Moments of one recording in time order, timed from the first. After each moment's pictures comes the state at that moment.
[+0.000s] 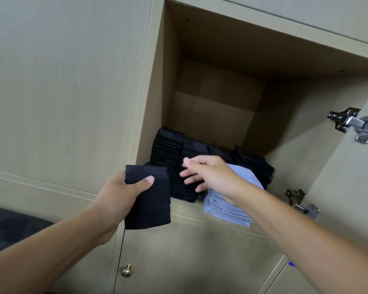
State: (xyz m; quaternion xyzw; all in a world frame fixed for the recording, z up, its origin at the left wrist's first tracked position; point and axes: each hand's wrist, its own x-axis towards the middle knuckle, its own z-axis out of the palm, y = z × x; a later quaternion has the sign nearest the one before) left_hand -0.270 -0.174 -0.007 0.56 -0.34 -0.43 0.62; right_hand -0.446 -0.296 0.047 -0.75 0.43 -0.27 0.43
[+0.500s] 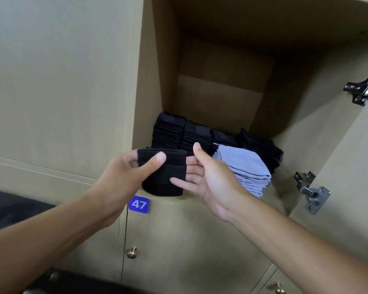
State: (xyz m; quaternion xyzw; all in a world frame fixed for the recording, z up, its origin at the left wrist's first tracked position) left_hand -0.288 -0.179 -0.004 0.52 -0.44 -0.38 0.62; right_hand -0.447 -0.258 0.015 -0.53 0.35 -0.38 0.67
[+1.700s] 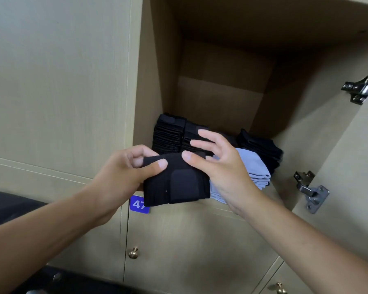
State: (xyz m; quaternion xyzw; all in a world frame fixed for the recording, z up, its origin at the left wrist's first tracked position) left_hand -0.286 -0.170 0.008 0.51 -0.48 -0.38 0.60; right_hand -0.467 -0.260 0.029 -0.70 0.32 -0.44 0.46
